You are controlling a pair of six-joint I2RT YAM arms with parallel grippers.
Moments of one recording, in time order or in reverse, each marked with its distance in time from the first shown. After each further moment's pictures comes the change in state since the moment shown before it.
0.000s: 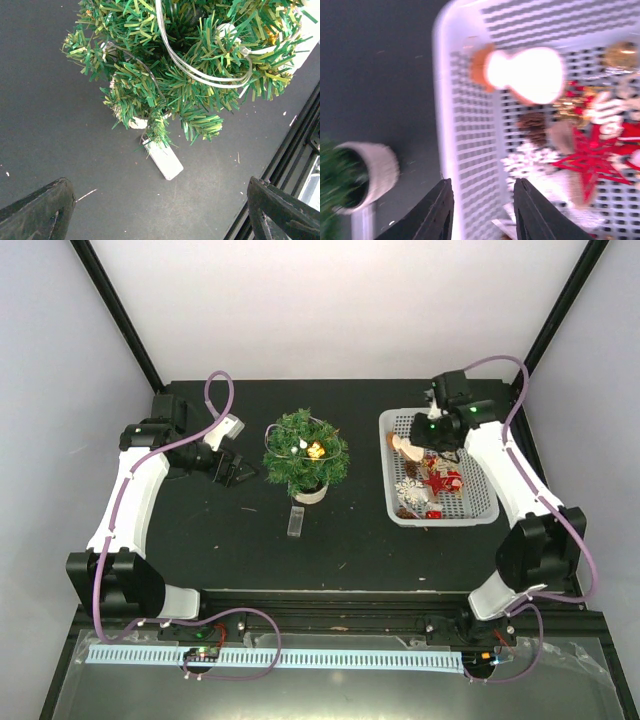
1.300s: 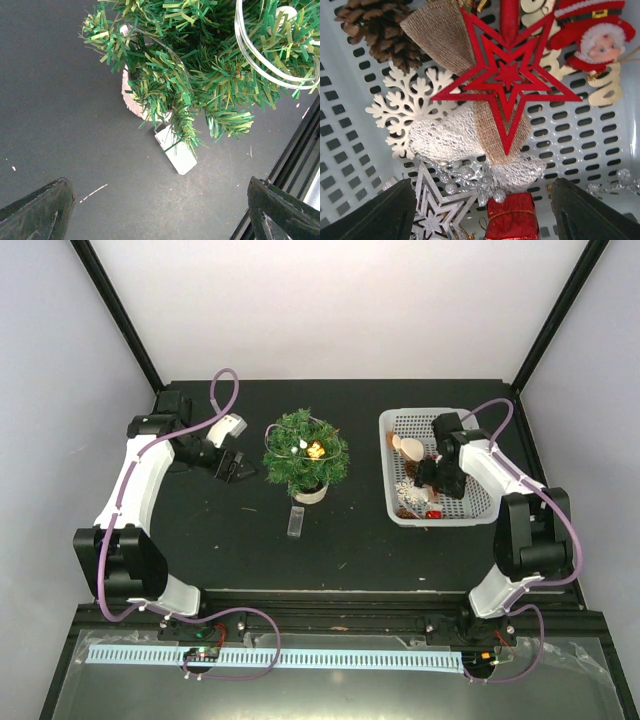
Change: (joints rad) left arm 0.005 0.108 0.038 -0.015 -0.034 0.038; right arm -0.127 0.085 -0.328 0.008 0.113 0.034
